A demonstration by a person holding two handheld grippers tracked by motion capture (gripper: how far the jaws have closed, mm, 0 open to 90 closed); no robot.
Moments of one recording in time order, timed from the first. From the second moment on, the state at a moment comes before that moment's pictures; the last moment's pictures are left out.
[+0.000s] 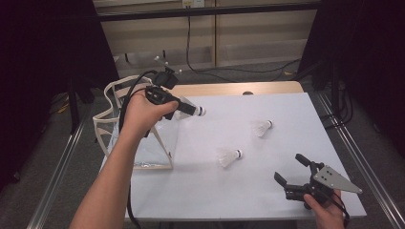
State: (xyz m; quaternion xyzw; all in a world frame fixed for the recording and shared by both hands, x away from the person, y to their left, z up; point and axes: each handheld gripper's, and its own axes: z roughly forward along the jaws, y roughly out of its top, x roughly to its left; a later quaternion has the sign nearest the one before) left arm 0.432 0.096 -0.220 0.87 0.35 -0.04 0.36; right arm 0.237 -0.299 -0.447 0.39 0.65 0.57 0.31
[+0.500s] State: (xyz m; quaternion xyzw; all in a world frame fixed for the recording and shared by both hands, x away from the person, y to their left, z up) left arm 0.442 0.103 -0.213 0.86 0.36 -0.03 0.35; right arm 0.237 -0.299 -0.447 0.39 0.65 0.57 0.31
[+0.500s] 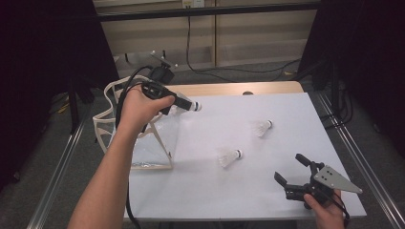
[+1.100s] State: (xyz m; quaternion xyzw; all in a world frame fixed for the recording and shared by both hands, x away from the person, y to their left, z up) left arm 0.449 0.113 -0.204 0.86 0.38 -0.02 0.35; right arm 0.237 -0.299 -0.447 0.39 0.65 0.57 0.31
